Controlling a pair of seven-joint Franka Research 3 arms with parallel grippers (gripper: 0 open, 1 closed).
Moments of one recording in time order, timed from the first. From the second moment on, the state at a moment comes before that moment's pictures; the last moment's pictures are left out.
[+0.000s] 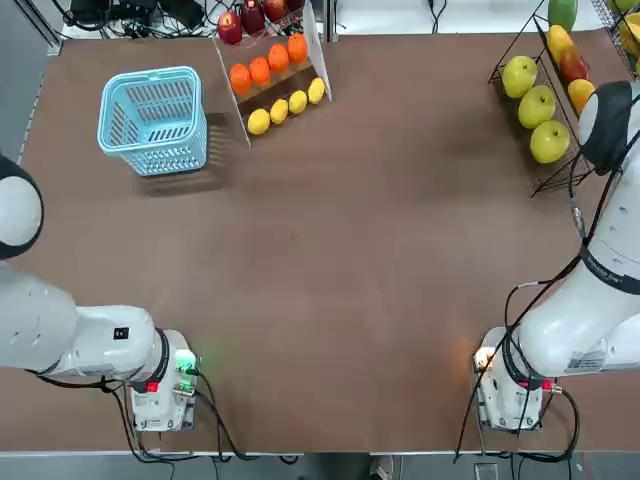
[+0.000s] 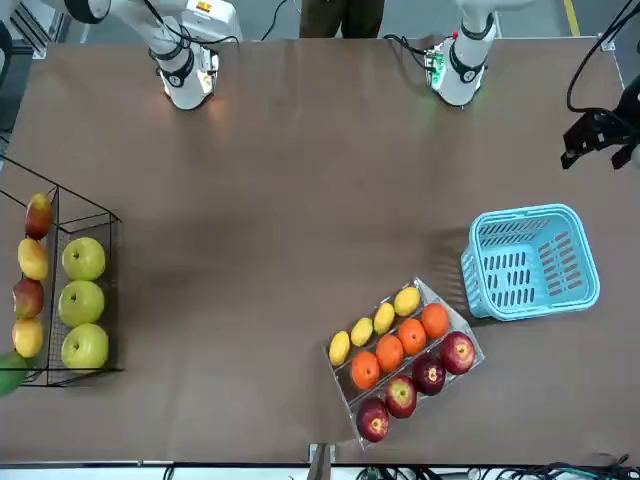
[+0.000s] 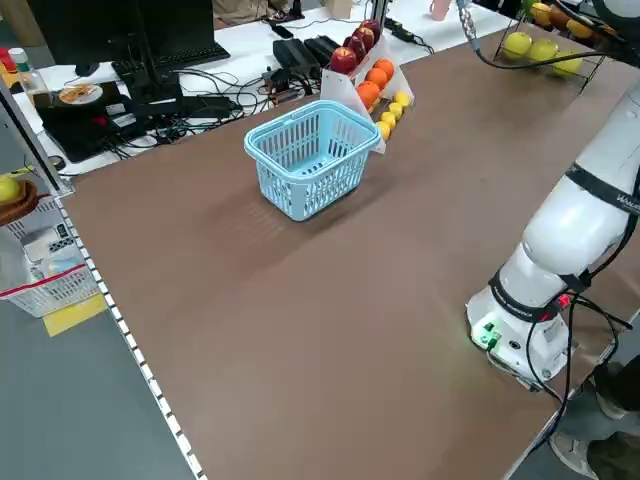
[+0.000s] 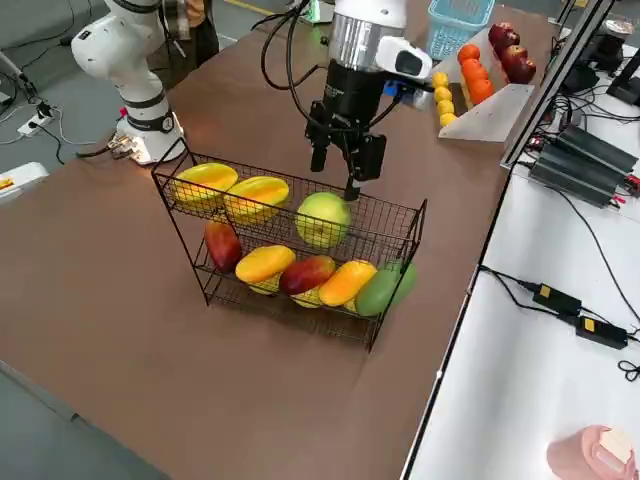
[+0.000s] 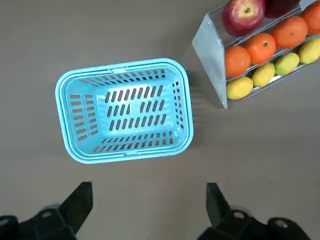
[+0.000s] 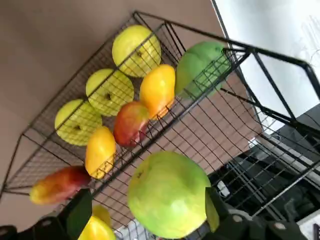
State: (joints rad) left arm 0.03 0.01 -0.08 -1.44 0.01 1.49 -0.02; right arm 0.05 0.54 -0.44 -0.99 -0.08 1.64 -1.30
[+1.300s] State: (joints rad) left arm 0.03 0.01 -0.08 -1.44 0.01 1.49 -0.02; right arm 0.16 0.39 -0.33 -1.10 0.14 1.45 -0.12
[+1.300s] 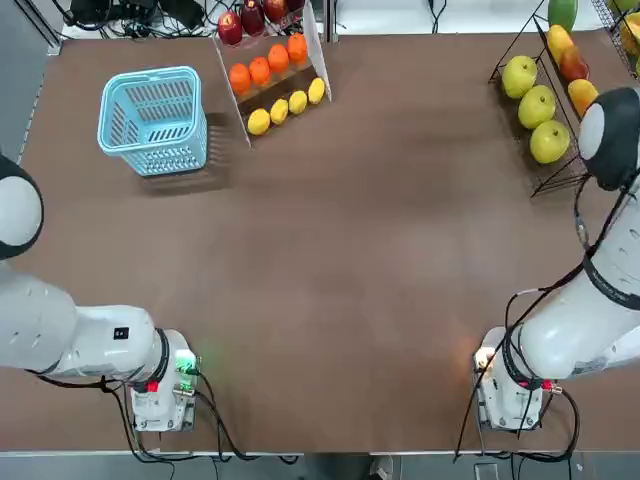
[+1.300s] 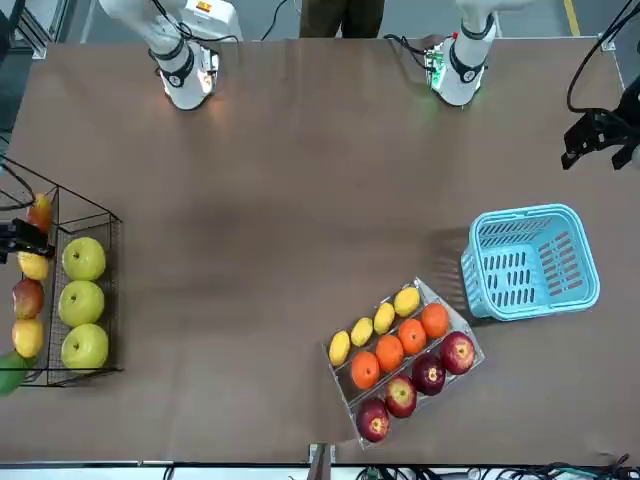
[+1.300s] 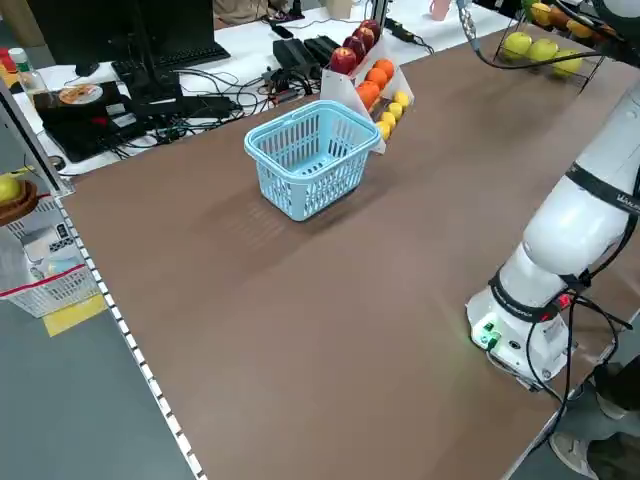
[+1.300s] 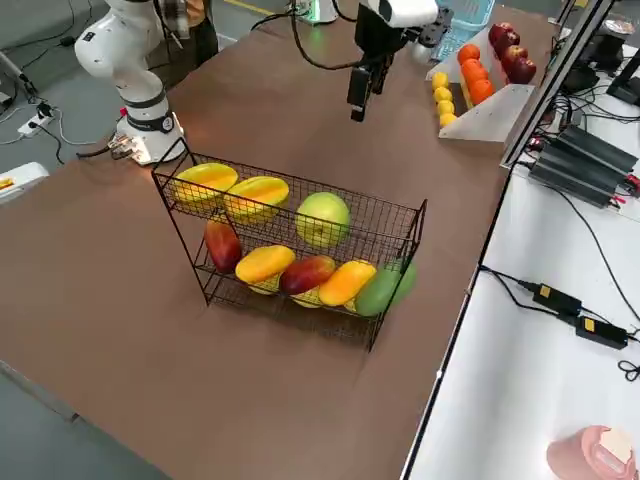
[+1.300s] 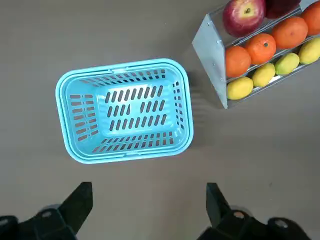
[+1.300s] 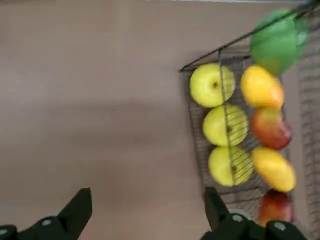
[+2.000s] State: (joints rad) left arm 0.03 0.01 -0.08 -1.44 0.01 1.49 -0.02; right arm 0.15 0.12 -0.15 -1.28 0.13 1.28 0.09
